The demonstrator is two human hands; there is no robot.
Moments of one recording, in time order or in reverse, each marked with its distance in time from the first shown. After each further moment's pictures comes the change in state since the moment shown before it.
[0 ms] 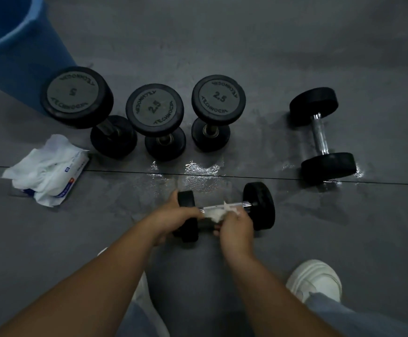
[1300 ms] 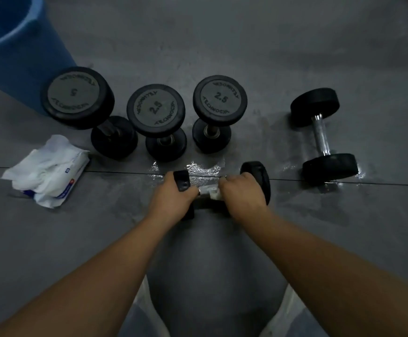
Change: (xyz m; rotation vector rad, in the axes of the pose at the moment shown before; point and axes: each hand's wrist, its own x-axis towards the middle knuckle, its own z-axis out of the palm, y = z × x) left_hand -0.002 0.030 -0.001 0.378 0.417 0.270; right_hand 0.061 -0.061 -0.006 -1.627 -0.177 -1.038
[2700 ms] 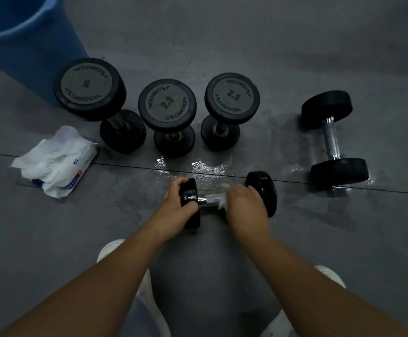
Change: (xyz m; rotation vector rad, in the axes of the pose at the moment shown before) left_hand -0.011 -0.044 0.002 -0.241 -0.227 0.092; right_hand -0.020 -0.026 0.029 0.271 0.103 0.124
